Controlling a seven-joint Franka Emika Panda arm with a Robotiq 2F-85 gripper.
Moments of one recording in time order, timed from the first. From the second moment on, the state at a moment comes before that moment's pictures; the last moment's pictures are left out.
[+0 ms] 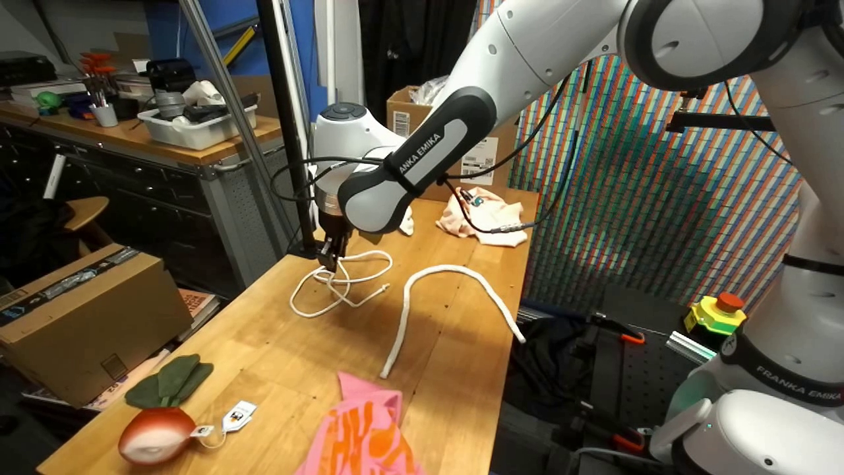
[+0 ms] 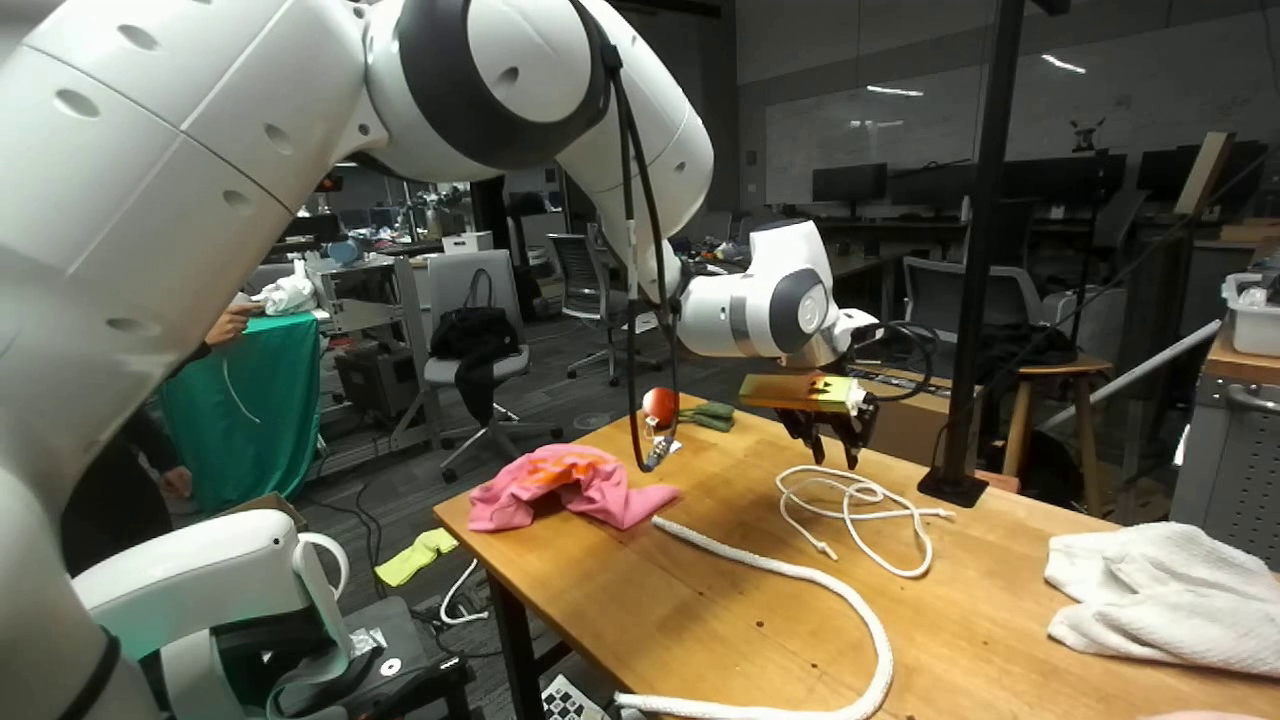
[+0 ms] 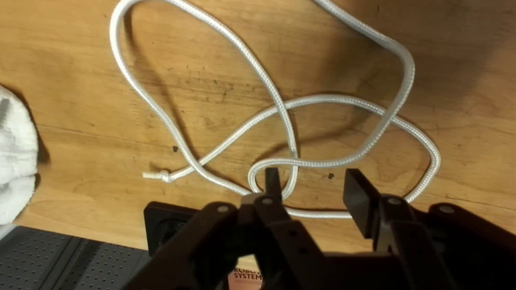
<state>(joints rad) 0.17 0.76 -0.03 -1.60 -0.21 2.60 0.00</state>
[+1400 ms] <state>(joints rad) 0.28 0.74 -0.07 -1.66 -0.21 2.28 0.40</state>
